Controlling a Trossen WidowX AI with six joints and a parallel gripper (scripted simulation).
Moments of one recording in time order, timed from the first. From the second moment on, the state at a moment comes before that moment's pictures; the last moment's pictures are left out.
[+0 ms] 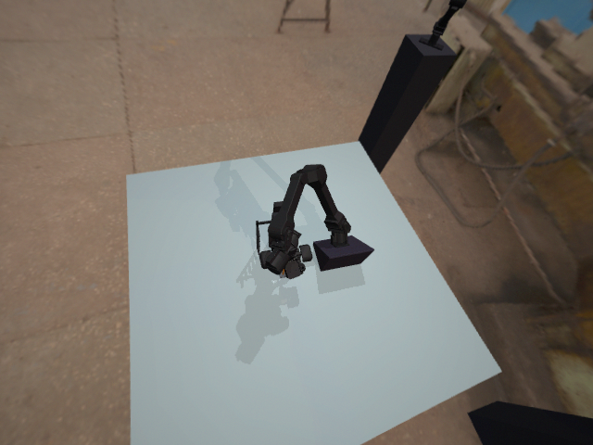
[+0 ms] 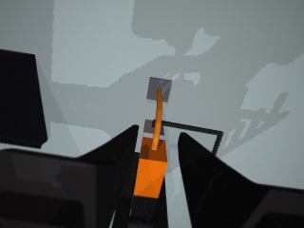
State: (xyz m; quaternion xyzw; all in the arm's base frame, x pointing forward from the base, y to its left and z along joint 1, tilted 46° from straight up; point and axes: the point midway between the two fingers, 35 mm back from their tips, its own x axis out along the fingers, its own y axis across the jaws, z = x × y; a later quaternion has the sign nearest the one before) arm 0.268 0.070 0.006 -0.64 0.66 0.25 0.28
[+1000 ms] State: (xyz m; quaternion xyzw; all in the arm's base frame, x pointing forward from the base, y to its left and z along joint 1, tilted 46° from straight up) arm 0.266 0.043 0.032 -0.64 0.67 0.25 0.28
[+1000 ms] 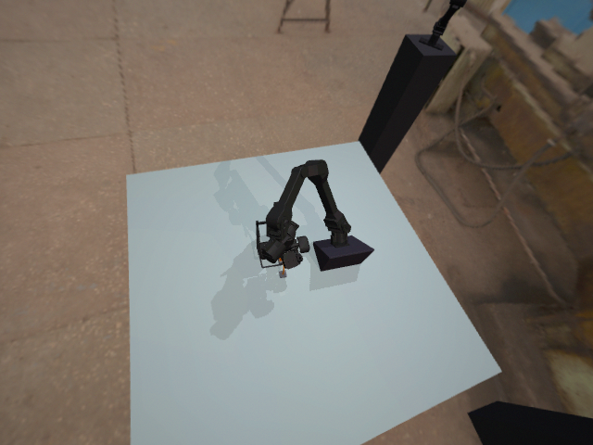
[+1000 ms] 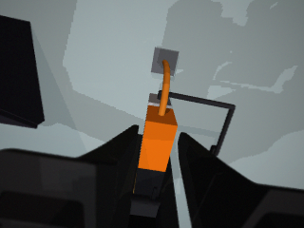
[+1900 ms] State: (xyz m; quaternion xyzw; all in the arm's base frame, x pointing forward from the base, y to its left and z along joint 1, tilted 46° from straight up) arm 0.267 0.036 0.027 -0.64 0.67 0.25 0.28
